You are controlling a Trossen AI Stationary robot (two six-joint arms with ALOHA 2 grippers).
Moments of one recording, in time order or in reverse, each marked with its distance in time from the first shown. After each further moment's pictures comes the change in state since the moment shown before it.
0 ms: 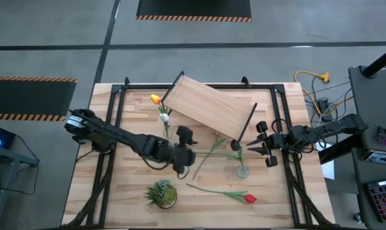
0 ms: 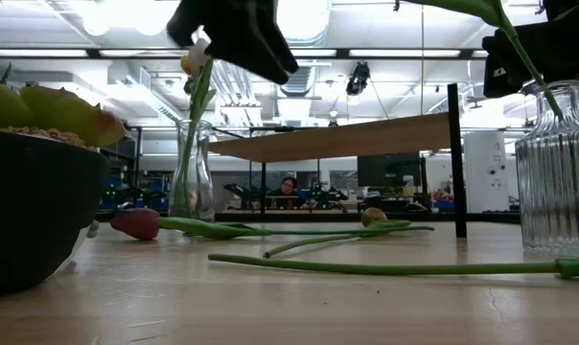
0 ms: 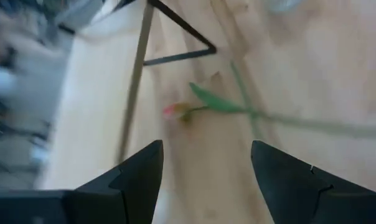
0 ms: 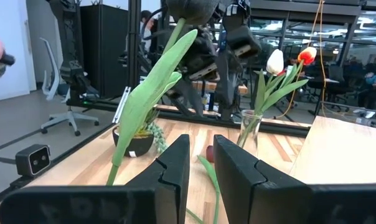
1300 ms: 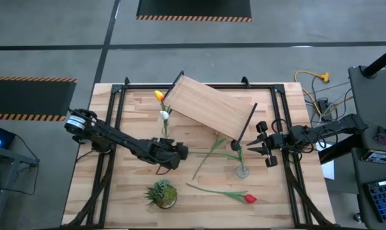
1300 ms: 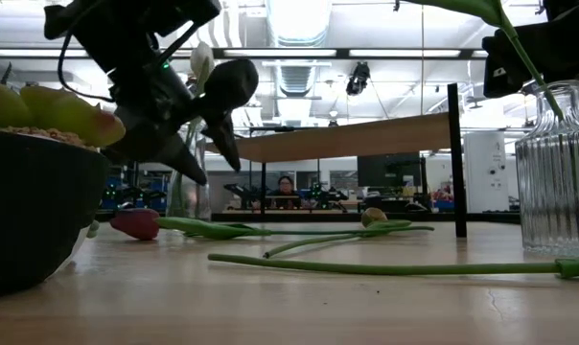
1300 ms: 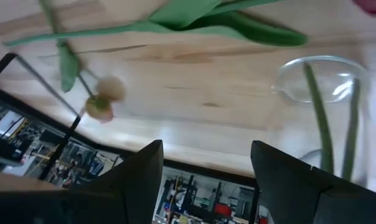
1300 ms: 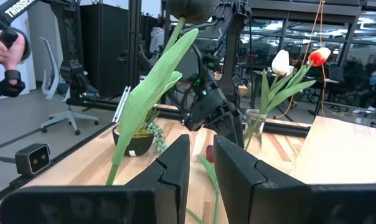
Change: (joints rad) left arm 0.007 0.000 -0.363 0.069 -0.181 1.295; right arm 0.000 0.000 0.000 -0.001 0.000 -0.003
